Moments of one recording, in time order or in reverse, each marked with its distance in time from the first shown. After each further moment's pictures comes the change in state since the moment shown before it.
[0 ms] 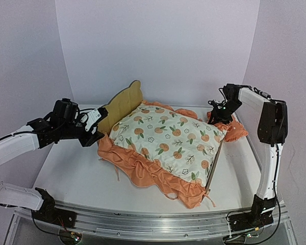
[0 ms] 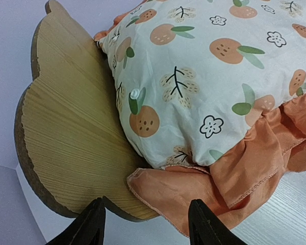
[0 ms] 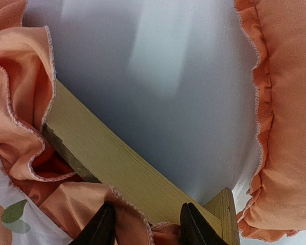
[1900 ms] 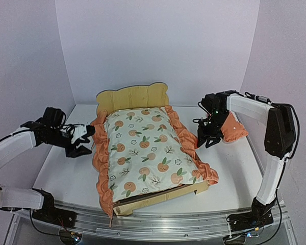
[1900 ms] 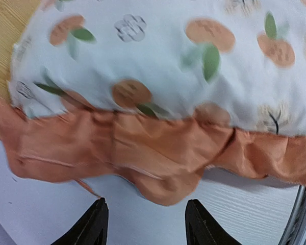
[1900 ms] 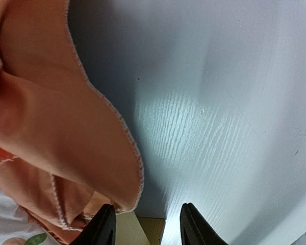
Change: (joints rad) left arm 0.336 0.015 -0.025 -0.233 0.485 0.428; right arm 0.317 -0.278 -0.358 -0.100 0.109 0.334
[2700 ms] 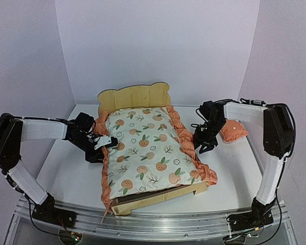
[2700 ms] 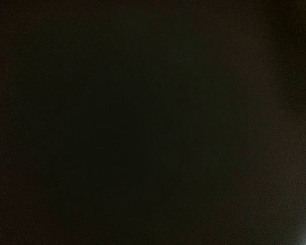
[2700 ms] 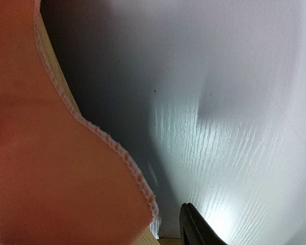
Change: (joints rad) left arm -0.194 0.434 0.039 0.139 -0.148 -0.047; right arm 0.015 0.007 -0.156 0.208 -0.110 0.181
